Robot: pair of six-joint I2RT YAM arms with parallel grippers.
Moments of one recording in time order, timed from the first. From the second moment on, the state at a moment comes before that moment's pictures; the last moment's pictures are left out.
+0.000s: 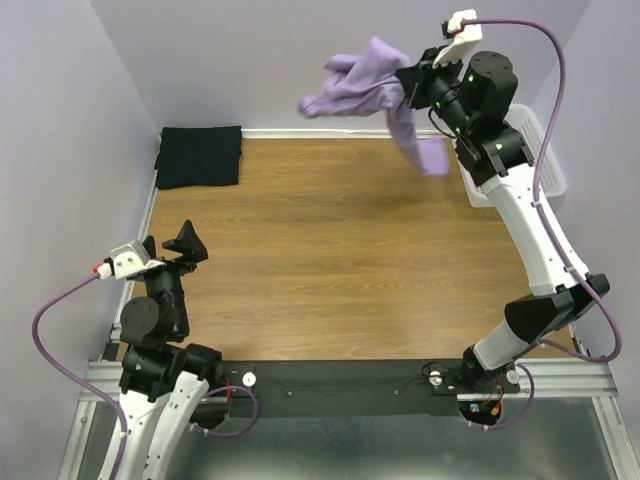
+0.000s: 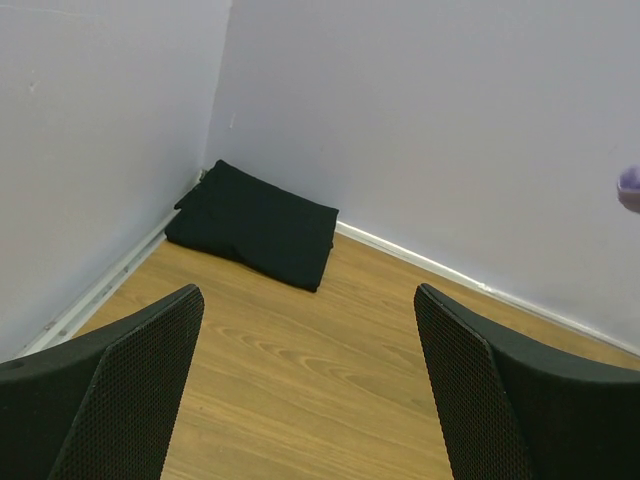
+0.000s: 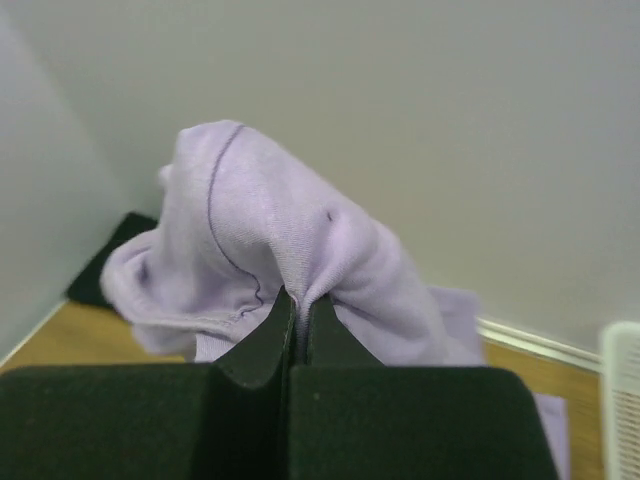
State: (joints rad) left arm -0.28 0.18 0.55 -0.12 -0.54 -0.24; right arm 0.37 1.62 1.95 -0.28 0.02 0.05
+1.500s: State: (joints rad) left arm -0.73 1.60 1.22 -0.13 -0.23 -0.25; right arm 0.42 1.40 0.87 -0.26 0.06 0.30
